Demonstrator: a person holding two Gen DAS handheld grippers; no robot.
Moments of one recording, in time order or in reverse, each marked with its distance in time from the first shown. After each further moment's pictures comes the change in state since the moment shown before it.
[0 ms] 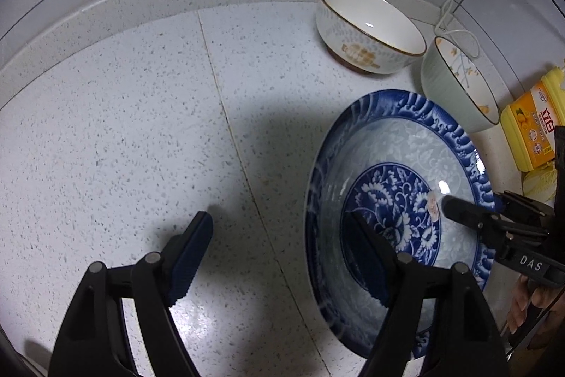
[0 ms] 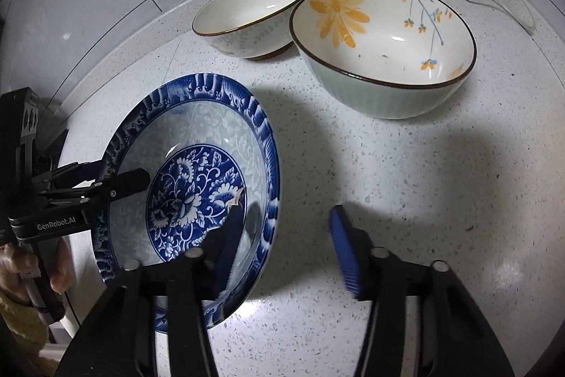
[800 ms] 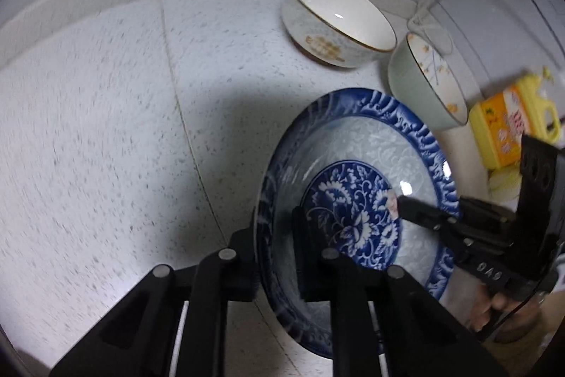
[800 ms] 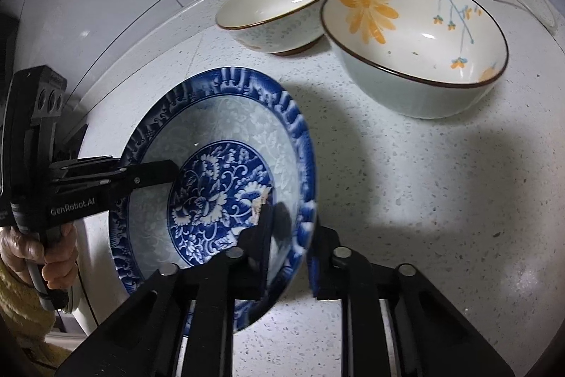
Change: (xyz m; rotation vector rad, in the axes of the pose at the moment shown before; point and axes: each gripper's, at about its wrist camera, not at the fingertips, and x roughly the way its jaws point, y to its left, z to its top) left arm 0.008 -0.004 0.013 -0.029 0.081 -0.178; right arm 0.009 0.012 0.004 -0.034 0.010 0.090
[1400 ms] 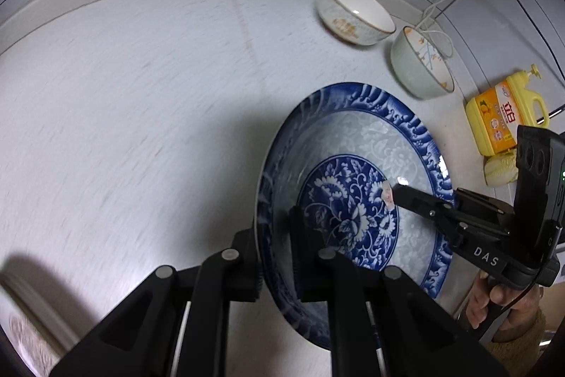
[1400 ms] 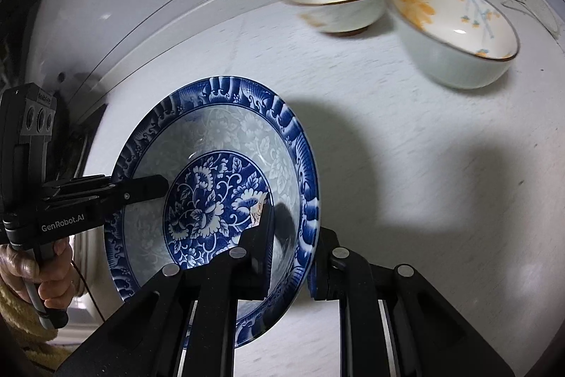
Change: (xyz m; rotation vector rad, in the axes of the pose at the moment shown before) left arm -0.066 0.021 -0.094 -0.075 -0.035 0.061; right arm -0.014 0.051 -0.035 -0.044 0.014 0.032
